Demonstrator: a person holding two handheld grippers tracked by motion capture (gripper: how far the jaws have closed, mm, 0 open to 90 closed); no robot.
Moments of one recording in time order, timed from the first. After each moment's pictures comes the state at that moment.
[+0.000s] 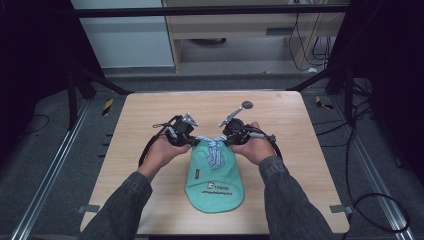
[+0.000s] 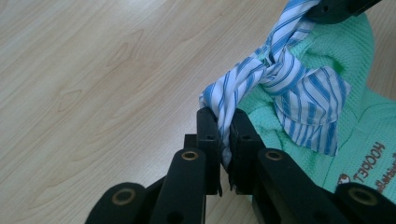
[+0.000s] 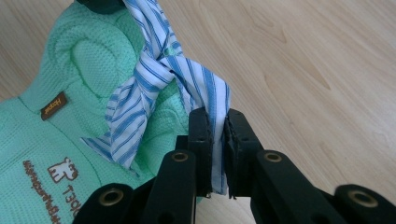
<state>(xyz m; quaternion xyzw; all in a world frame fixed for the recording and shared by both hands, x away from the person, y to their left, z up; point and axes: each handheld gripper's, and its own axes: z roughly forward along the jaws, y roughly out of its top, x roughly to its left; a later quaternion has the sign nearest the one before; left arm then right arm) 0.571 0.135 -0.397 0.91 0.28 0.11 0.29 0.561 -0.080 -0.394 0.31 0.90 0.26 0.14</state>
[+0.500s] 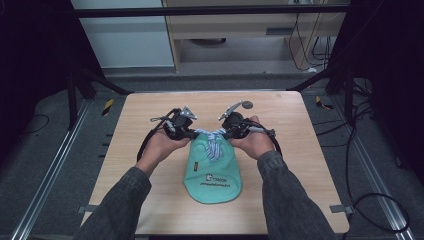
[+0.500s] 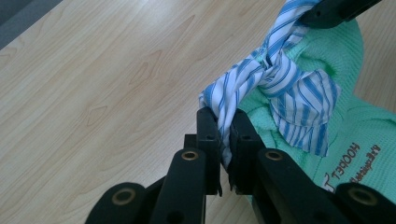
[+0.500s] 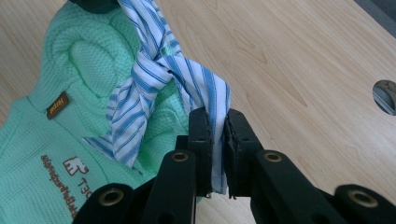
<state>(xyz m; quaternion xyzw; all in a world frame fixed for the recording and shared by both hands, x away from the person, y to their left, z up) 0.577 0.137 -0.378 0.90 0.27 0.13 0.30 0.569 -0.079 -0.379 0.31 0.90 0.27 0.16</state>
